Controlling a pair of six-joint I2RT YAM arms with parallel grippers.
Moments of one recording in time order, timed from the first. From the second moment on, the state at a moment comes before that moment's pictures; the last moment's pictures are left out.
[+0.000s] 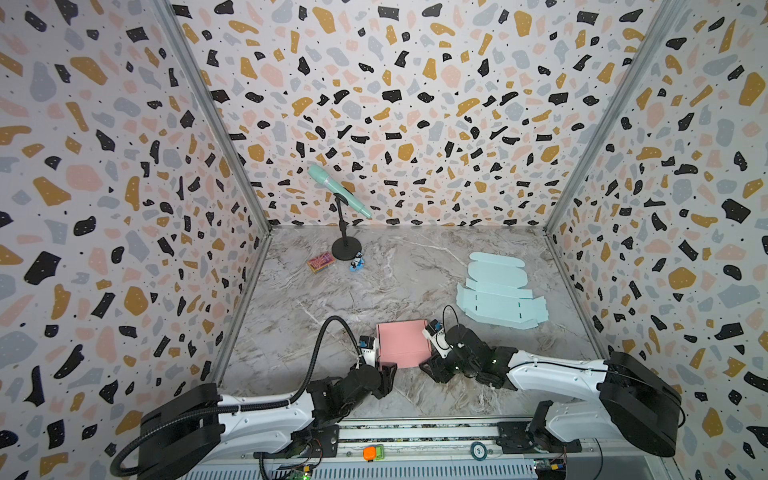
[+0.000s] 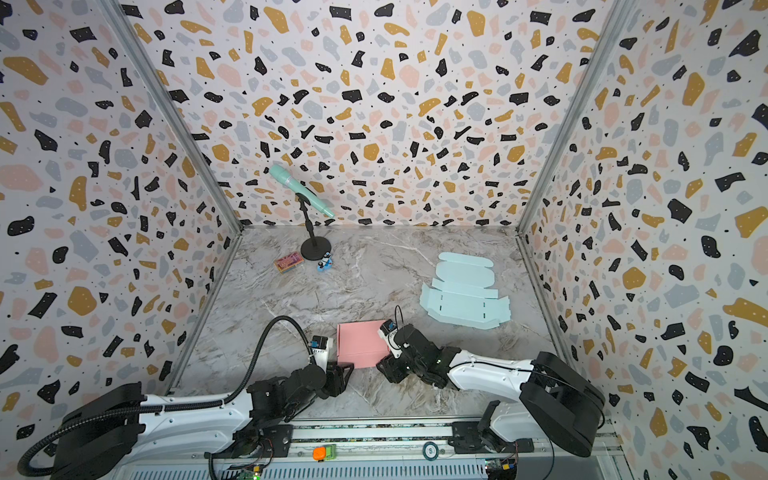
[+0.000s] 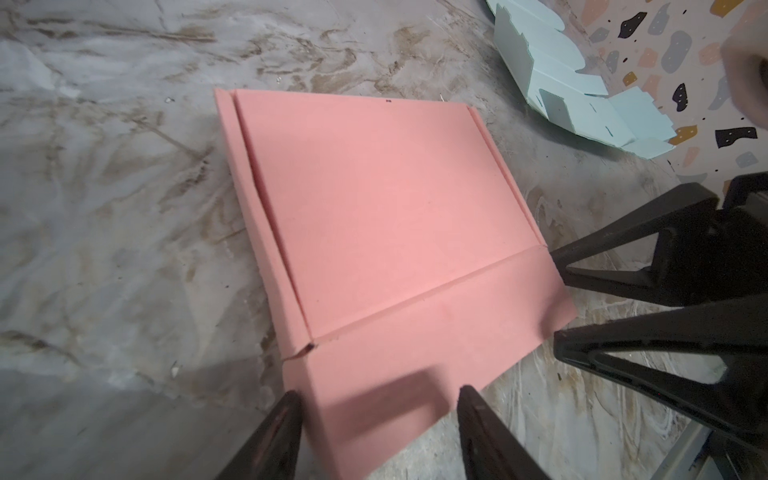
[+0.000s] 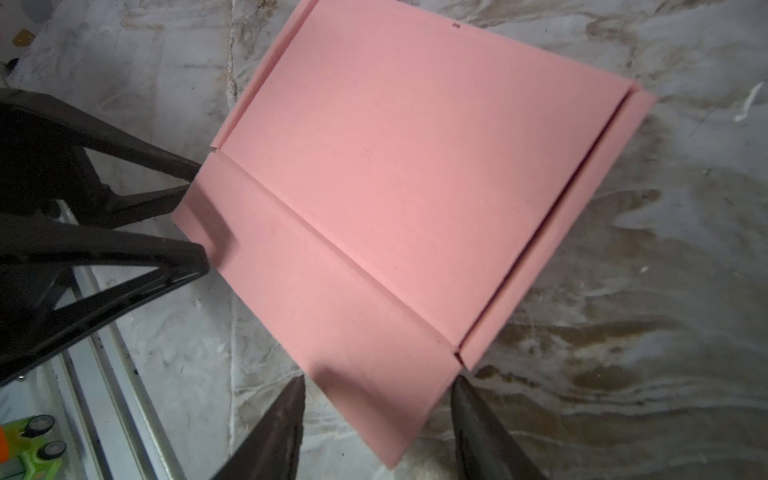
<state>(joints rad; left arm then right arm) -1.14 1.03 0.17 0.19 -0.37 -0.83 0.95 1.31 0.50 0.00 -0.15 0.32</state>
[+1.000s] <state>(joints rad) -1.15 1.06 0.16 0.21 -0.40 -0.84 0.96 1.35 0.50 0.00 -0.14 0.33</state>
